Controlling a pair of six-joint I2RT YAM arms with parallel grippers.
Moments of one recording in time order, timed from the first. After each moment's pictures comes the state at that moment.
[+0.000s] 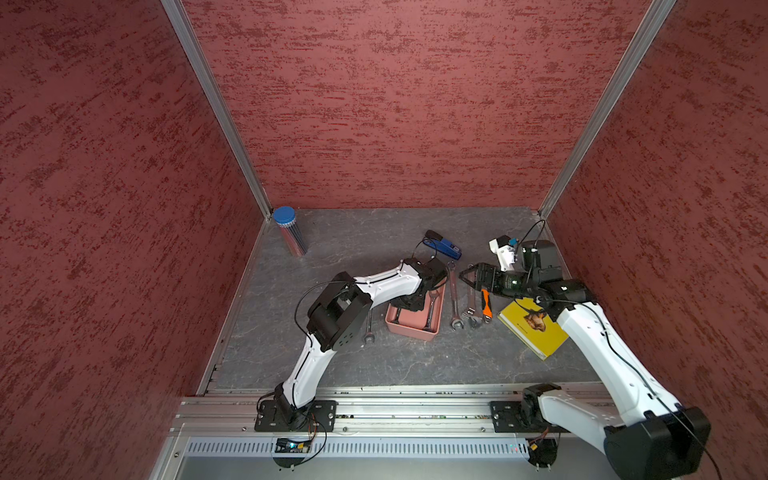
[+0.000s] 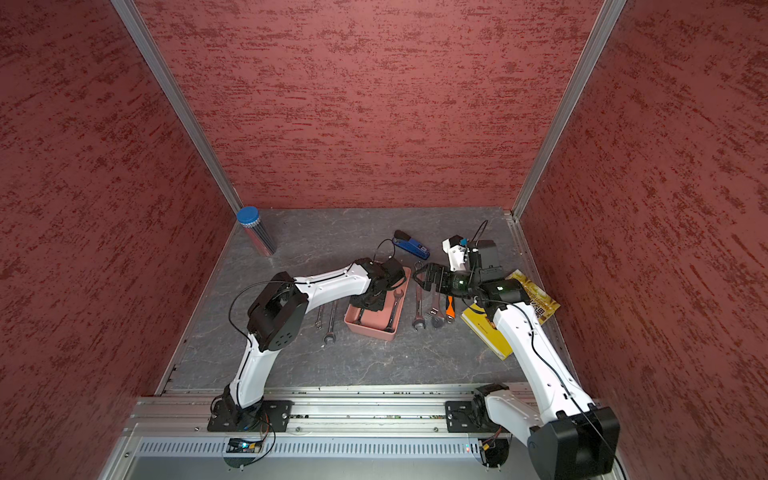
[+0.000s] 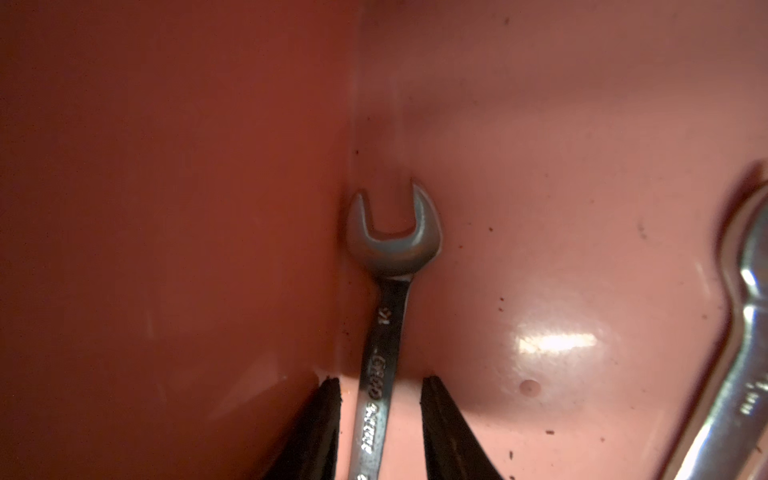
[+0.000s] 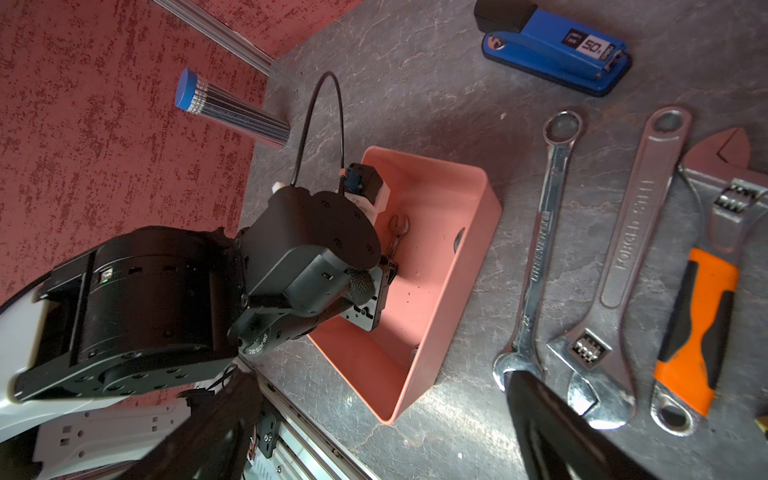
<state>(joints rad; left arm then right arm) -0.85 2.17 1.67 -1.03 -0.30 -0.68 0.19 1.09 1.00 -0.66 -0.57 0.44</state>
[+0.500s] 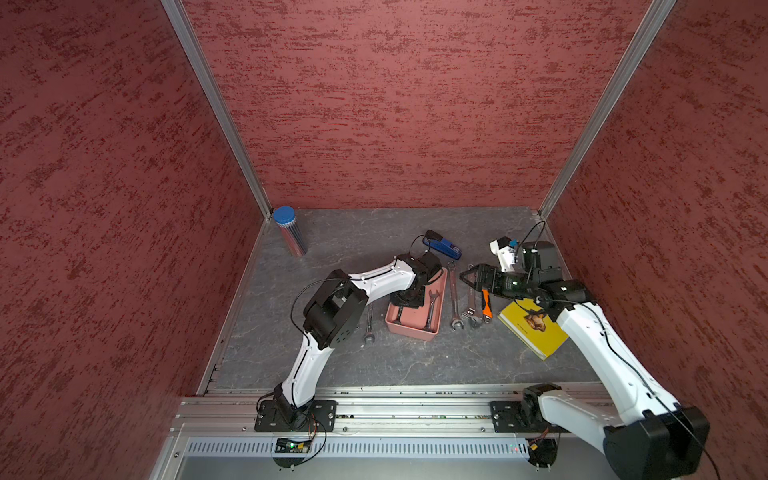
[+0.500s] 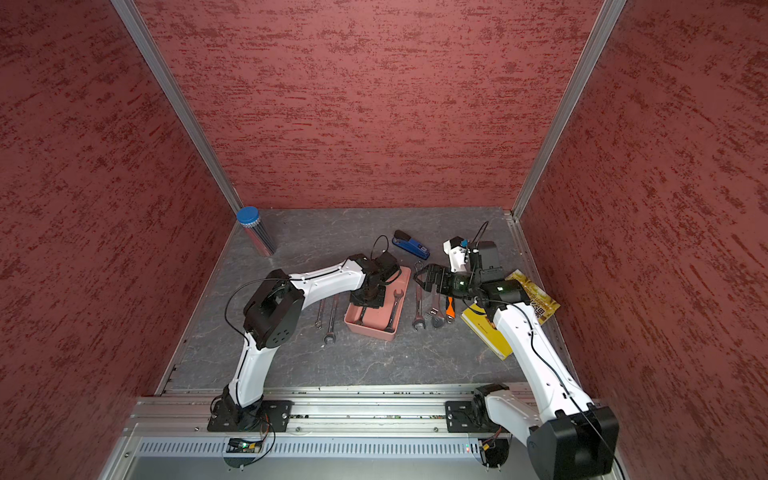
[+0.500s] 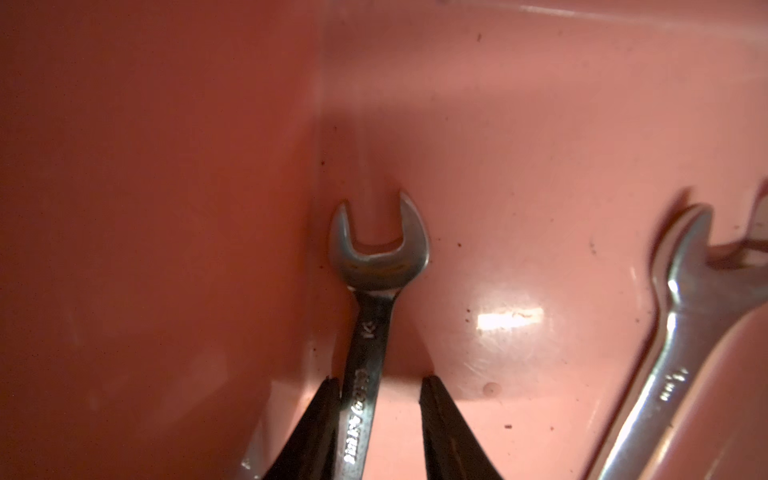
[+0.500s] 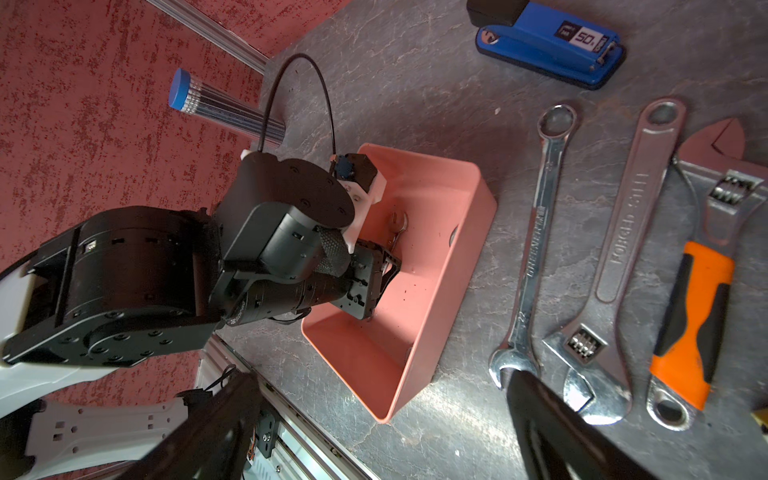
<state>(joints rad) -0.79 2.16 1.65 -0.97 -0.14 -0.67 0.18 1.09 0.99 -0.66 -0.58 0.44</state>
